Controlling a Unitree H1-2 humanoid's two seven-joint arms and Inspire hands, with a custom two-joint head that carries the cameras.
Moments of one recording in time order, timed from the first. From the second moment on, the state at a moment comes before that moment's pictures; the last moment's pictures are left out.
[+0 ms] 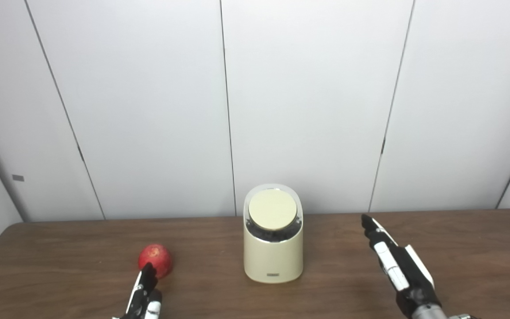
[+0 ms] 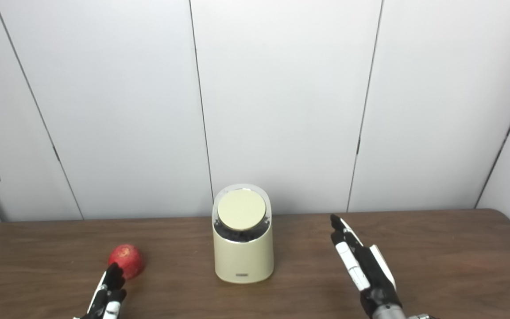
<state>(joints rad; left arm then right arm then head) 0.09 -0.01 0.07 -0.10 -0.08 -0.17 0.02 -0.21 -0.17 -0.04 -0.10 -0.02 0.19 0.08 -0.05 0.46</state>
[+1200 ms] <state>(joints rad) 0.09 -0.01 0.07 -0.10 -0.08 -0.17 0.02 -0.29 -0.15 -0.03 -0.10 -0.03 0.23 0.08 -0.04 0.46</state>
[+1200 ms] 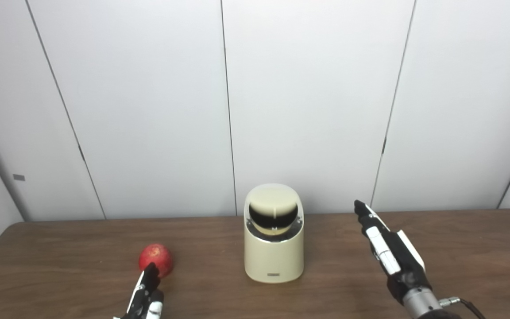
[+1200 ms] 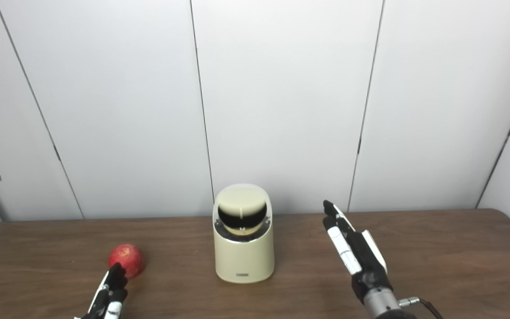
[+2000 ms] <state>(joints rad) 0.09 -0.01 0.07 -0.10 -0.08 -0.17 0.02 -0.44 -0.14 0.04 -0.06 -0.08 0.25 0.08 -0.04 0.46</state>
